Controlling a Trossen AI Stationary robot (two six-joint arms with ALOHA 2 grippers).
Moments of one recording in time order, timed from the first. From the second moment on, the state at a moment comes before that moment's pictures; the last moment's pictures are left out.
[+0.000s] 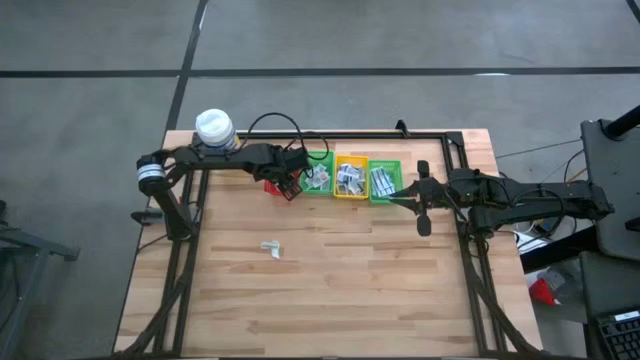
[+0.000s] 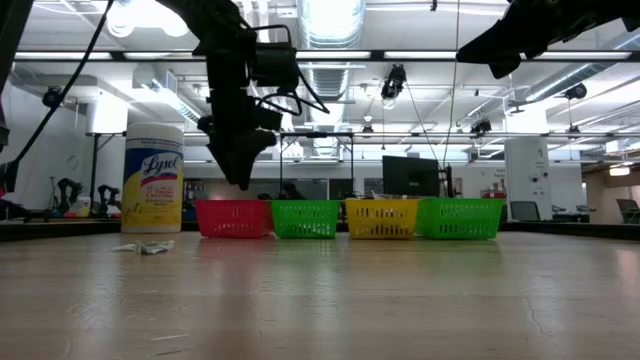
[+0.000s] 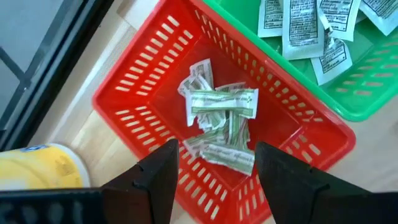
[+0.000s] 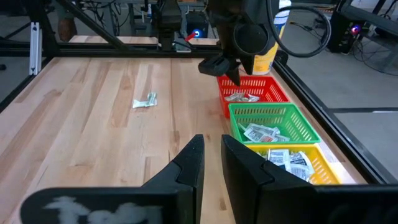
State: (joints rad) left arm 0.33 1.68 1.24 -0.87 -0.38 -0.31; right arm -0.03 0.67 0.55 -0.20 0.08 0.00
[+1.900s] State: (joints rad) left arm -0.23 1.68 1.18 -1.09 -0.19 -0.51; right arm -0.03 0.67 0.56 -0.20 0.08 0.00
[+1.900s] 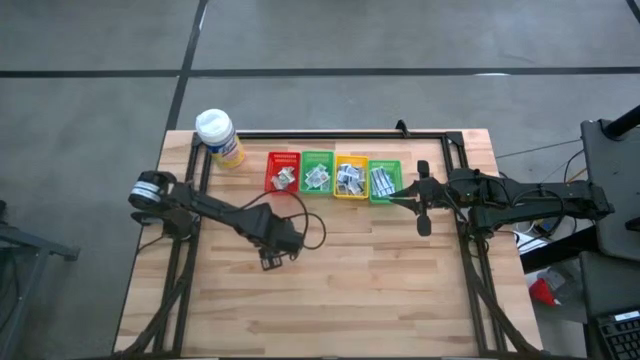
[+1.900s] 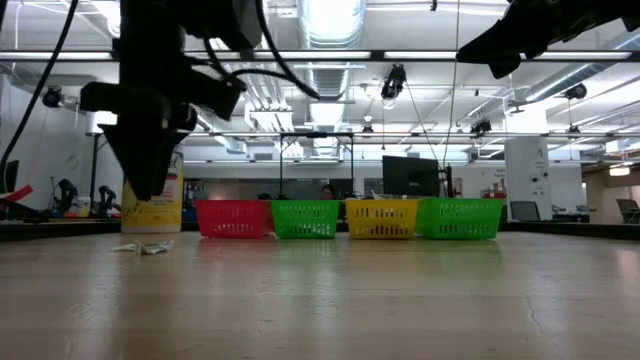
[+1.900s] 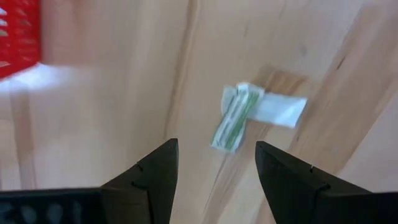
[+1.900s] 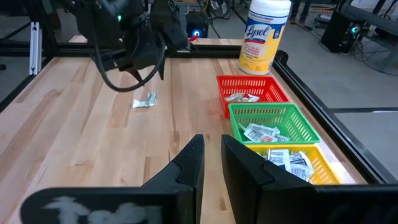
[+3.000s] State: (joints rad) left arm -0.23 1.66 1.00 -0.90 -0.07 -0.42; right arm -0.03 0.67 0.56 -0.20 0.08 0.00
